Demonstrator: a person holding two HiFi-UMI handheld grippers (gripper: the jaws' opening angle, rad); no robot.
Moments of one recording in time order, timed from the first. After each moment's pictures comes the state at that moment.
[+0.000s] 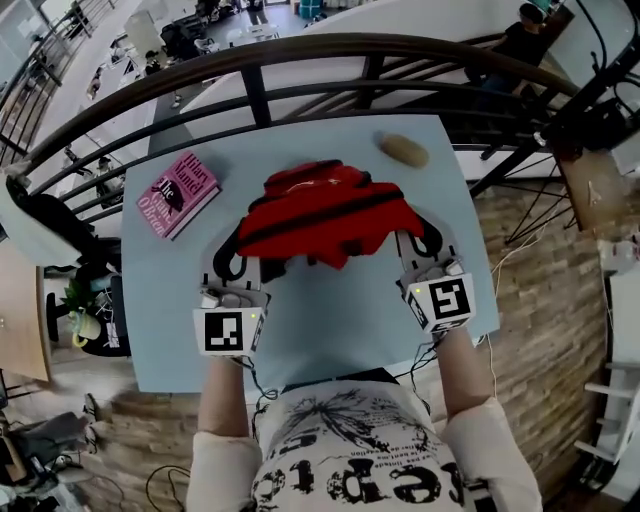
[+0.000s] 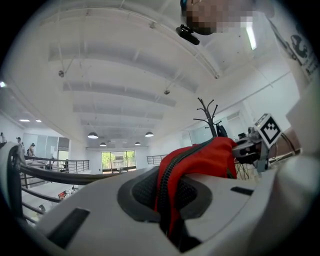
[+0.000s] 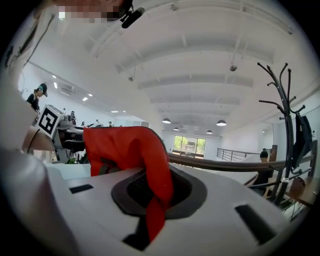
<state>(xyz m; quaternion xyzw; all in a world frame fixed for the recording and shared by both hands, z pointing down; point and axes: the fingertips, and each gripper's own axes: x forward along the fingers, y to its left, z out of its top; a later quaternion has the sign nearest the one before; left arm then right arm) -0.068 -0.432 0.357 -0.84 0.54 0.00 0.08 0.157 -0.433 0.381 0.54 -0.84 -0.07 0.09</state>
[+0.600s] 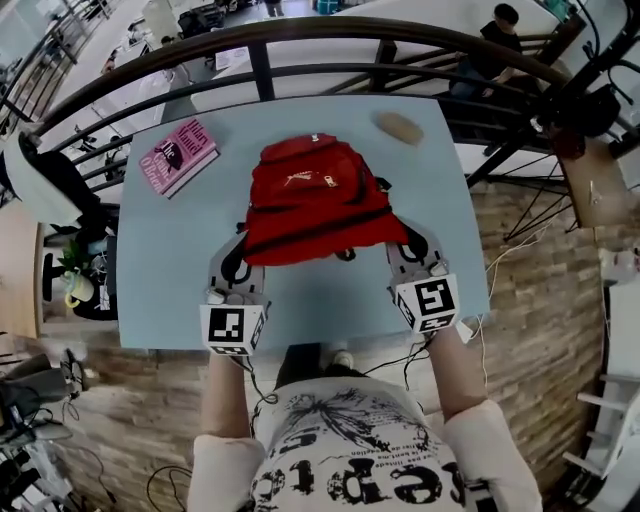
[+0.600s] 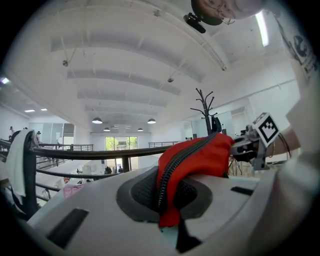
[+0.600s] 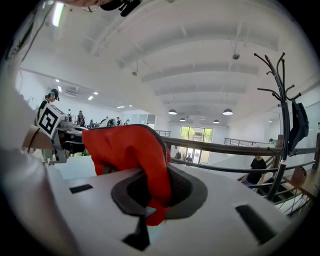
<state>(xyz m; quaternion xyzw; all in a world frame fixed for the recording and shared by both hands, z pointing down) -0.039 -0.324 0.438 -0.84 0.54 -0.06 0.01 0.184 -0.339 0.446 0.50 -0.85 -0.01 0.12</state>
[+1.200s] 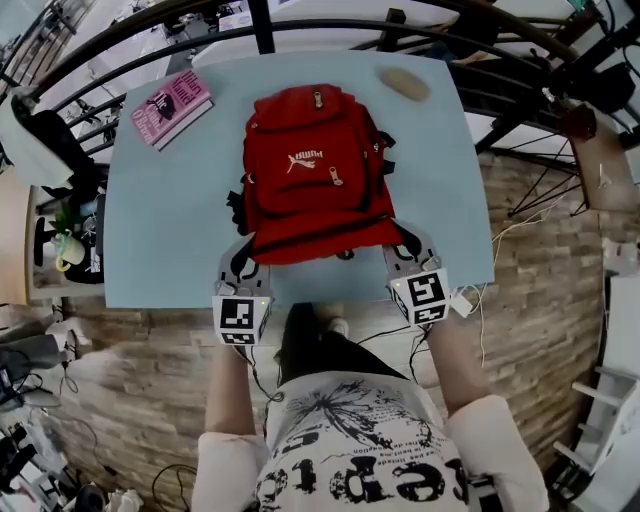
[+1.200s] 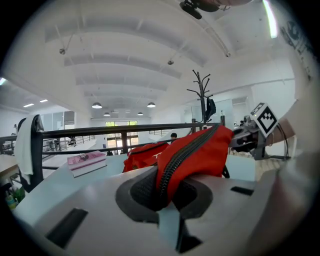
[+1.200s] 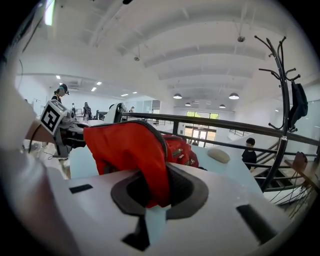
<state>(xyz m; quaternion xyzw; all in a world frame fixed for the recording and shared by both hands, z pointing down) -0.027 -0.237 0.566 -0.83 0.54 -0.14 -0.06 0.196 -0.259 0.564 0.47 -0.86 0.04 0.20</state>
